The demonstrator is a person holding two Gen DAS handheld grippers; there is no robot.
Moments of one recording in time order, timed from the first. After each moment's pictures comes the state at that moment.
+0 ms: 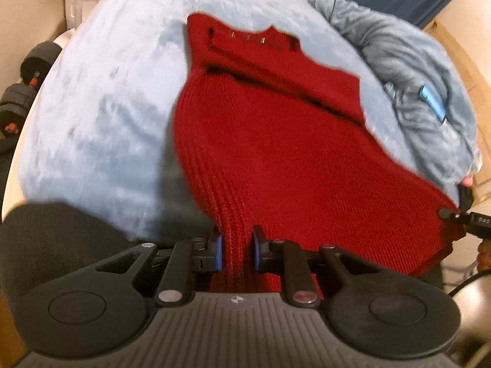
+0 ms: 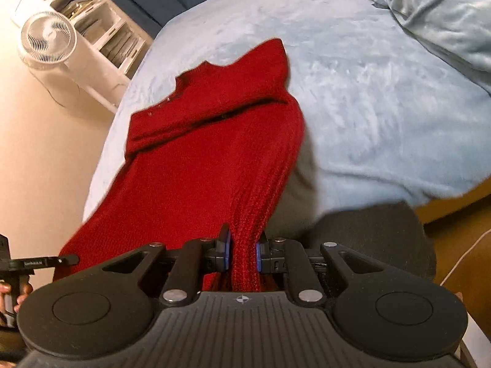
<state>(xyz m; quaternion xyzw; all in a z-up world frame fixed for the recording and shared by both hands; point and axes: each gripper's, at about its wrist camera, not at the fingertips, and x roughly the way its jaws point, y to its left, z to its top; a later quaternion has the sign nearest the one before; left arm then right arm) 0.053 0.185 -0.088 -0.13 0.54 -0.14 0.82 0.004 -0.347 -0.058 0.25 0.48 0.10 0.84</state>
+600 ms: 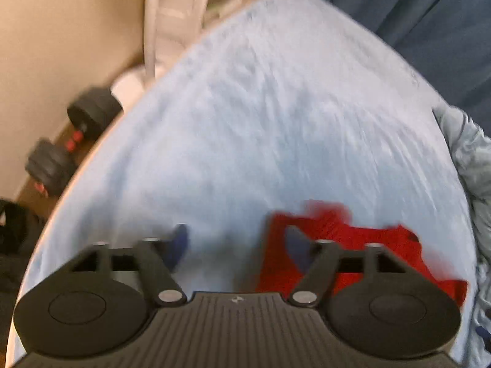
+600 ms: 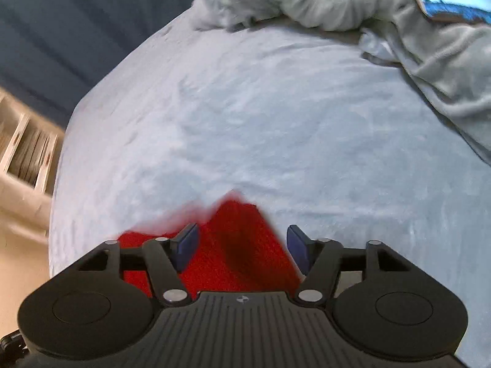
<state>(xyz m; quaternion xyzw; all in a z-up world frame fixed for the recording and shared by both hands) 0.413 0.210 -0.109 -0.18 0.49 0.09 0.85 0.331 -0.391 -0.105 0.33 0.43 -0.08 0.84</state>
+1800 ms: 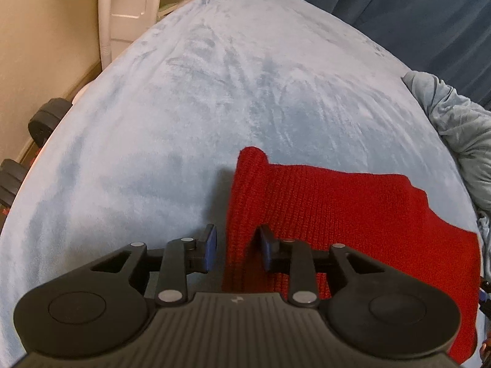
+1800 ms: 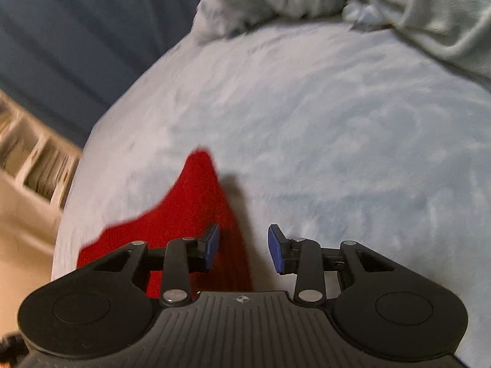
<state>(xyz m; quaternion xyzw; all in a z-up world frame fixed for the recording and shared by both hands) 0.400 0.190 -0.167 -0.14 0.48 0.01 0.86 0.313 -0.395 -0.195 0.35 0.38 -0.03 0.86</state>
